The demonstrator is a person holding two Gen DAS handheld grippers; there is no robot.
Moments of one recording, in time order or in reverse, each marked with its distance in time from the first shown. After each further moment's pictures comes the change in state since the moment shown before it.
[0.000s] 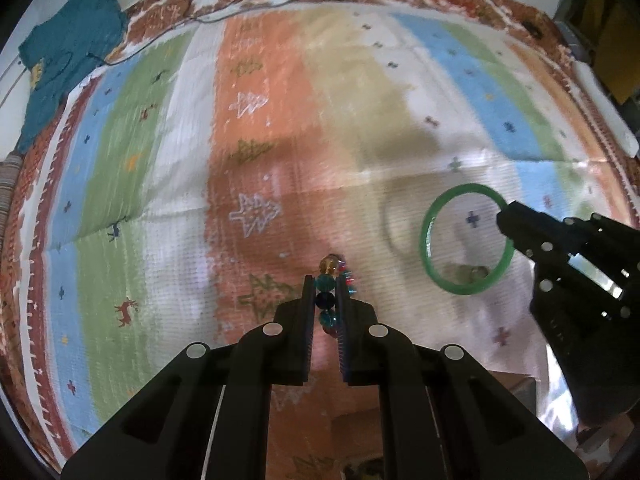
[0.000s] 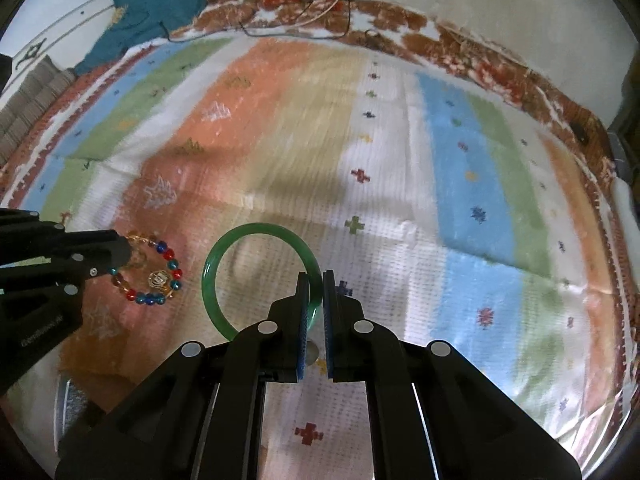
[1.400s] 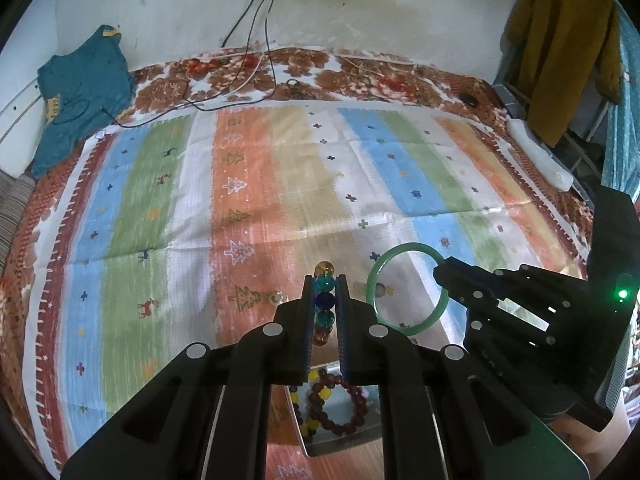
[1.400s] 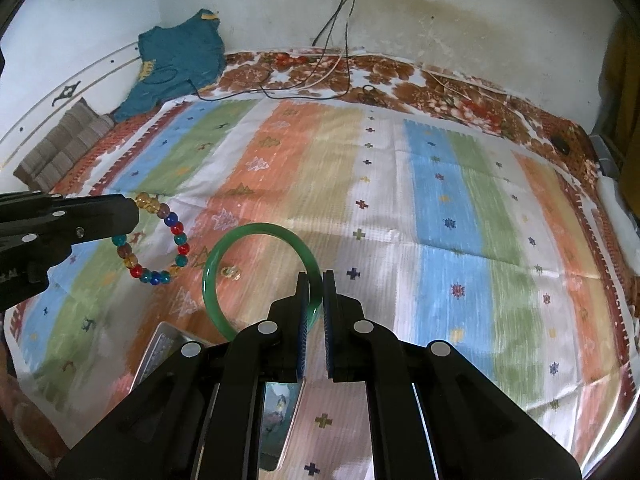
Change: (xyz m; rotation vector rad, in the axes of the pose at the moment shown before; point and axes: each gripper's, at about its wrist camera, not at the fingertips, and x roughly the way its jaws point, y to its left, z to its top) left arm -0.135 -0.011 -0.051 0.005 -0.290 -0.131; right arm -0.111 0.002 -0.041 0.048 -0.175 0.068
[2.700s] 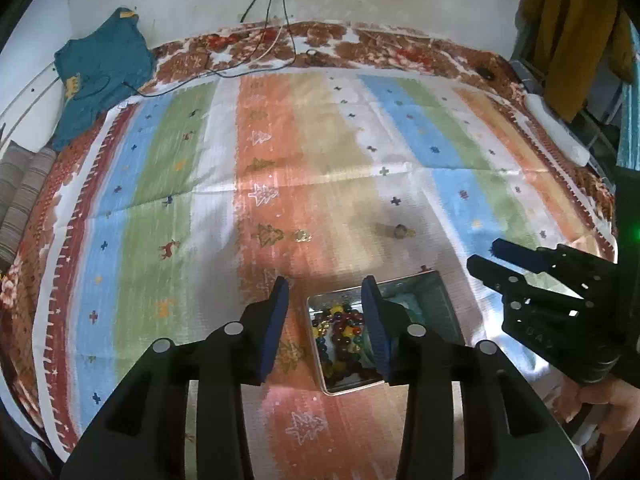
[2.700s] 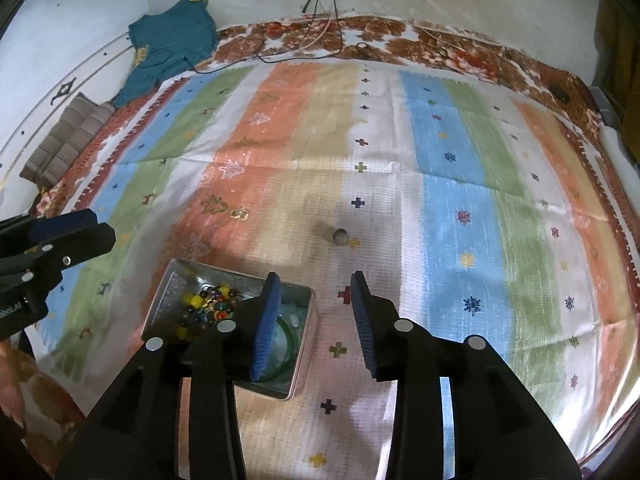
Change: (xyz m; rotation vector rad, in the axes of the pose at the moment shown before) left arm -0.006 0.005 -0.050 -0.010 0.088 0.085; right arm -0.009 -0.006 -0.042 0.084 0.126 0.040
